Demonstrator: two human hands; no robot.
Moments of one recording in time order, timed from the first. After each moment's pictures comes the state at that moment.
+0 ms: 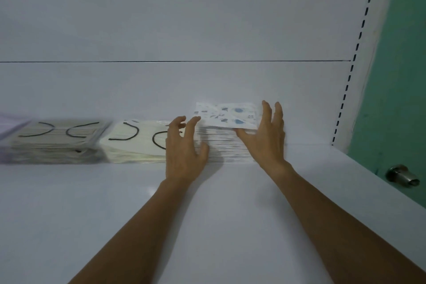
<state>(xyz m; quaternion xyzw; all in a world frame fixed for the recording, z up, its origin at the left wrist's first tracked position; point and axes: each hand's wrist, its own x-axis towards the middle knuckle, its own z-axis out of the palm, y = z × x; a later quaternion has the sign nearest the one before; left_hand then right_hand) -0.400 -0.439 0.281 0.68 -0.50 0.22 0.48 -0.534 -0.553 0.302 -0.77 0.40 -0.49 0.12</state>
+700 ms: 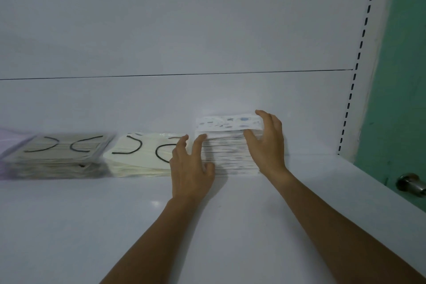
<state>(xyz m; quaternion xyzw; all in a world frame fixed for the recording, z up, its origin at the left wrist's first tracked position) -0.408 -0.442 0.276 0.76 -0.46 0.18 0.42 -0.529 -0.544 0.314 -0.72 0.34 -0.55 0.25</state>
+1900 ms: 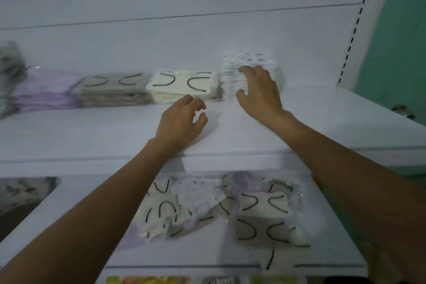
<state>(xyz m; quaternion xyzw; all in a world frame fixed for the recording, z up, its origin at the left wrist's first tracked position) -0.399 -0.271 0.275 0.72 -0.59 0.20 0.30 -0.542 -0.395 0.307 -0.86 0.35 -0.38 0.04</state>
